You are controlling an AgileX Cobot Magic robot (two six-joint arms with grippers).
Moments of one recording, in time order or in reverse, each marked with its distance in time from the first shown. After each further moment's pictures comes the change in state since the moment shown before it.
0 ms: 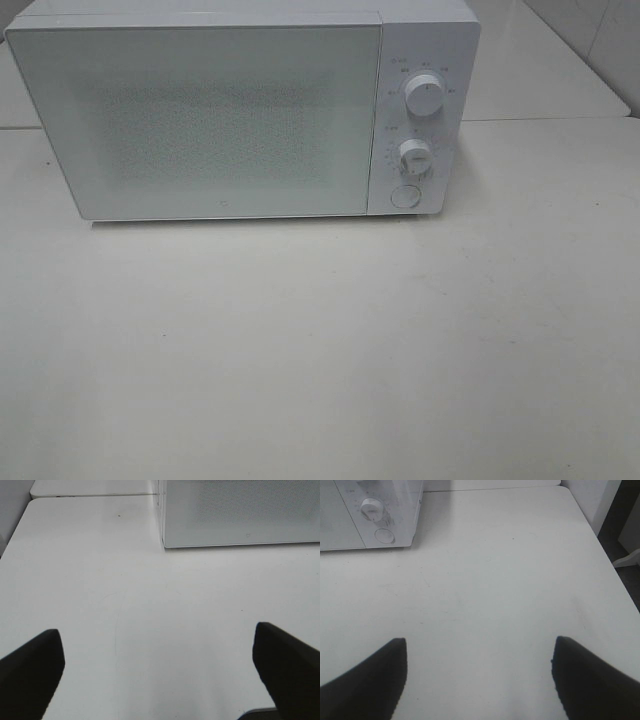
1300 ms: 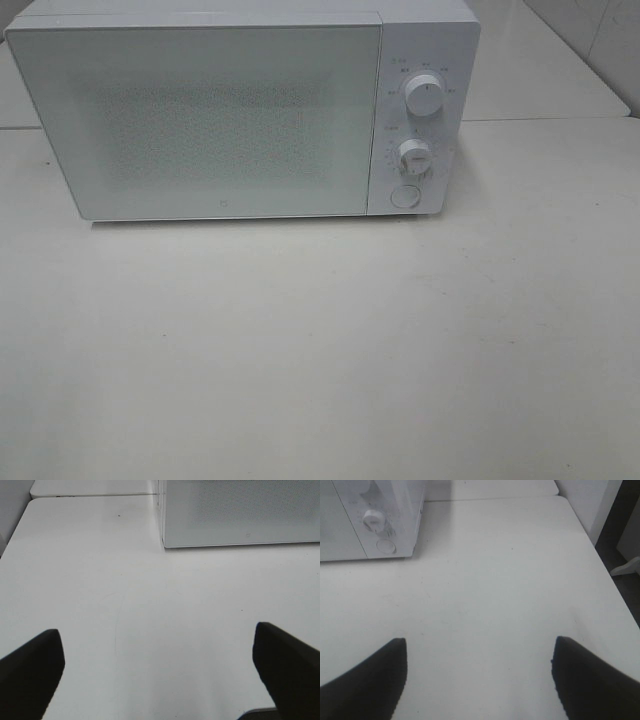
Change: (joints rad) left arm 0.000 0.000 0.000 0.000 0.000 0.000; right arm 0.000 0.030 -0.028 -0.001 -0.036 0.000
